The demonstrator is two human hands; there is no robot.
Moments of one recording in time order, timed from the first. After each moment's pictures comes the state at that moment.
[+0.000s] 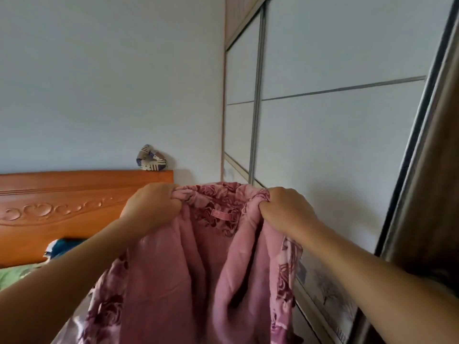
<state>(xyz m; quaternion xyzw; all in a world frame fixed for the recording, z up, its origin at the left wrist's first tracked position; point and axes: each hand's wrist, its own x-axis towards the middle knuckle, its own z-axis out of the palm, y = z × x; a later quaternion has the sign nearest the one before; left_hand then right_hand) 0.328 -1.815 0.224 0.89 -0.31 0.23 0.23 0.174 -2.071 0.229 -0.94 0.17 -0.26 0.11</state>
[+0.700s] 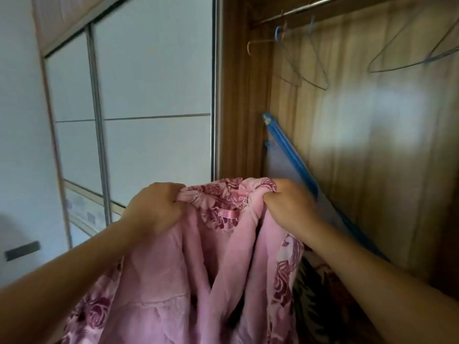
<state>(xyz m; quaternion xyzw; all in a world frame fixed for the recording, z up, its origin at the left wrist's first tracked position) 0.130 -1.976 0.277 0.69 -0.63 0.16 0.32 -0.135 -2.075 0.285 -0.79 0.42 -0.43 0.08</state>
